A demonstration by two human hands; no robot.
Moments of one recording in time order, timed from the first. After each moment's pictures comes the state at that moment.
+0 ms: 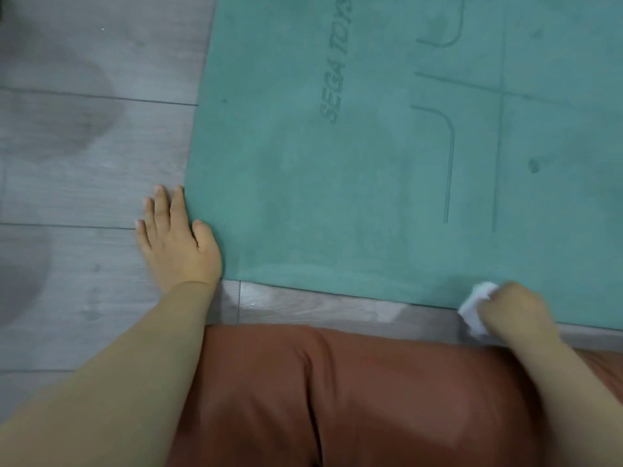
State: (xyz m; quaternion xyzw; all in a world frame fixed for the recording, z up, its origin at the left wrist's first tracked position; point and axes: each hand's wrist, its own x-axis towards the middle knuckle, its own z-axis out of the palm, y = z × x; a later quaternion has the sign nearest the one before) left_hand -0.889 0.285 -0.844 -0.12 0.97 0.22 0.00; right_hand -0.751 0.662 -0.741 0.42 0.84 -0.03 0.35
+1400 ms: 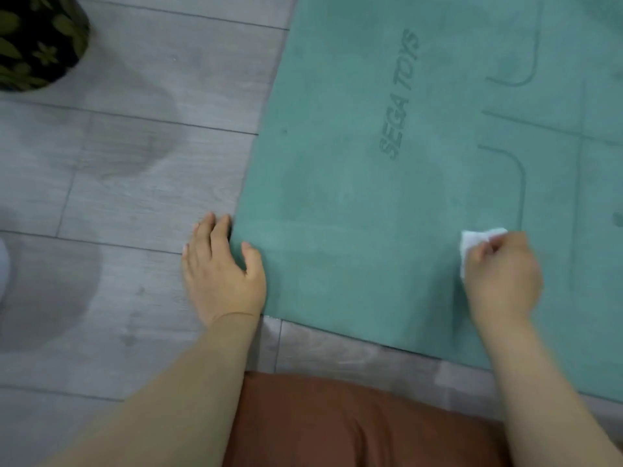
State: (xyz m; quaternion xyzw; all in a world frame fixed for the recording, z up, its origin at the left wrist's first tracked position) left_hand -0.896 0.286 -0.846 -0.14 0.96 0.23 -0.08; right_hand -0.866 0.596 -0.800 0.42 0.90 -0.11 -0.01
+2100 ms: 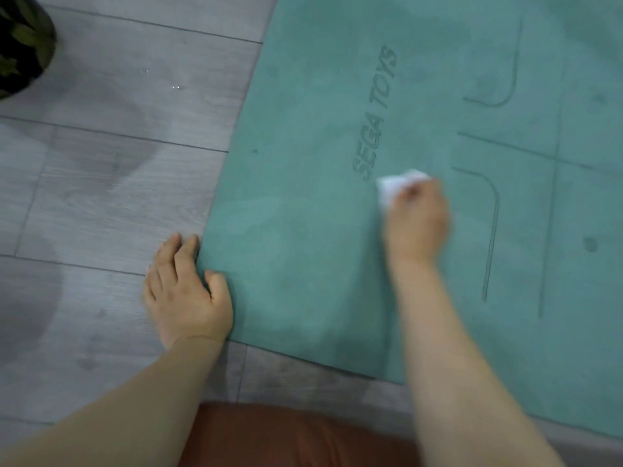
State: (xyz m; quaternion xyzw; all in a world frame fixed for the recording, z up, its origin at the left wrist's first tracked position) left_hand -0.897 0.294 -0.842 -0.17 0.97 0.18 -0.05; right_hand -0.975 0.565 -0.827 0.32 0.92 -0.21 -0.13
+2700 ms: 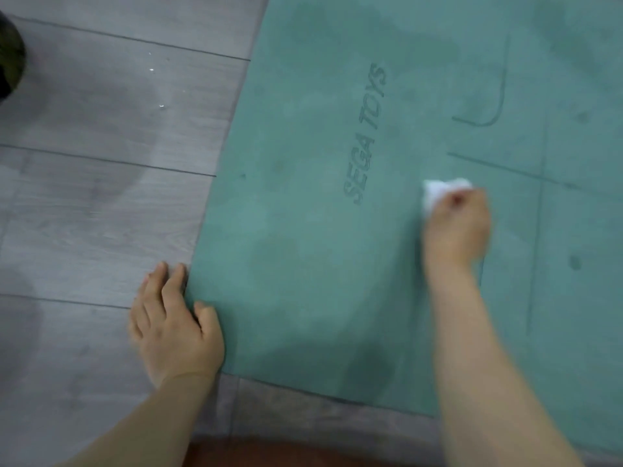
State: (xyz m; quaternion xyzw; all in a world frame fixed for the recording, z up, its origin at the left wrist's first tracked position) left_hand -0.898 0.293 -0.845 -0.16 0.97 0.18 -0.04; right_hand -0.997 0.626 -0.821 0.43 0.88 -0.16 -0.14
